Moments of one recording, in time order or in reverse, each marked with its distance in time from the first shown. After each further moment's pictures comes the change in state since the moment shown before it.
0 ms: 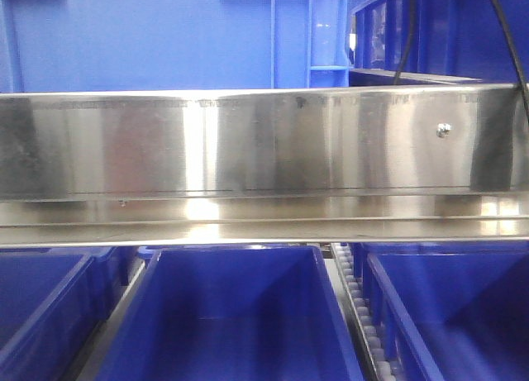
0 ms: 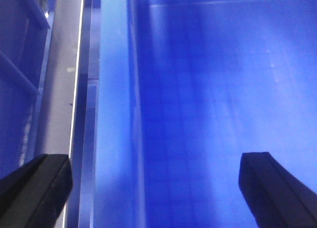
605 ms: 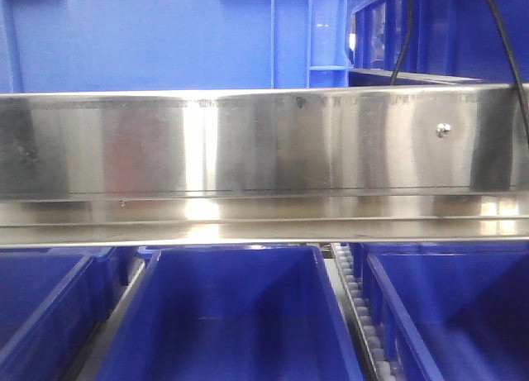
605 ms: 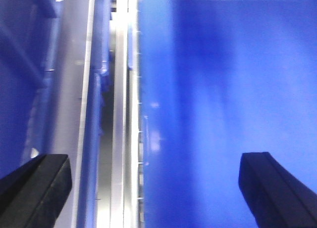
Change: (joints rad) left arm 0.068 0.006 0.000 -0.085 0.004 0.043; right arm 0.000 0.004 0.000 0.000 -0.031 0.002
